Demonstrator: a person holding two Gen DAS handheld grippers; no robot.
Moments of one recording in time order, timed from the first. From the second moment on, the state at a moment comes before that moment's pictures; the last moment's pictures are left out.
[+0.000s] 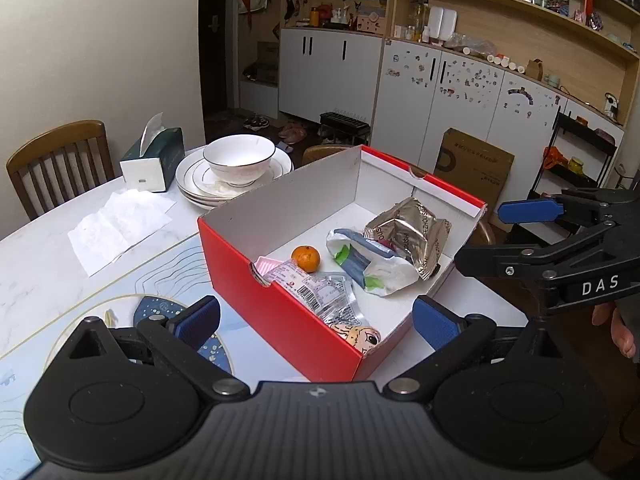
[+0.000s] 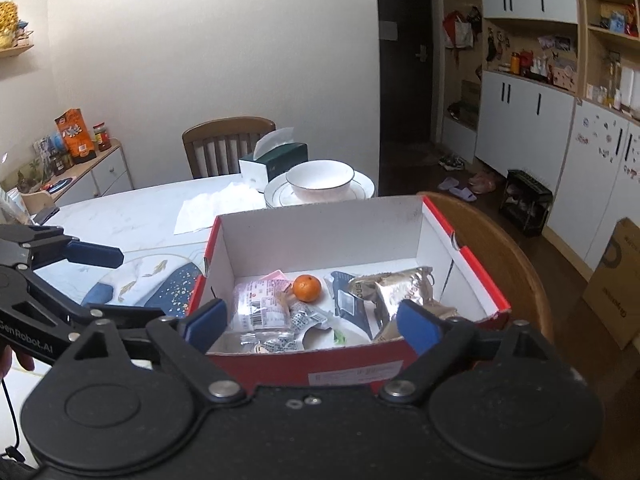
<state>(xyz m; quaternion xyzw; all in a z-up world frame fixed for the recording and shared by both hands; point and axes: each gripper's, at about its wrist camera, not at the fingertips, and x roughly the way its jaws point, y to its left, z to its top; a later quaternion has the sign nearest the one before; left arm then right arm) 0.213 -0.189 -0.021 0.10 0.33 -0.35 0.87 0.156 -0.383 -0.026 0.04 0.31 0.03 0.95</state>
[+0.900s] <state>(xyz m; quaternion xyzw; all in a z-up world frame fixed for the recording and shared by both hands) 0.197 -0.184 -0.018 0.10 0.31 -0.35 0.88 0.143 -0.383 -0.028 0.06 0.29 0.02 0.95</state>
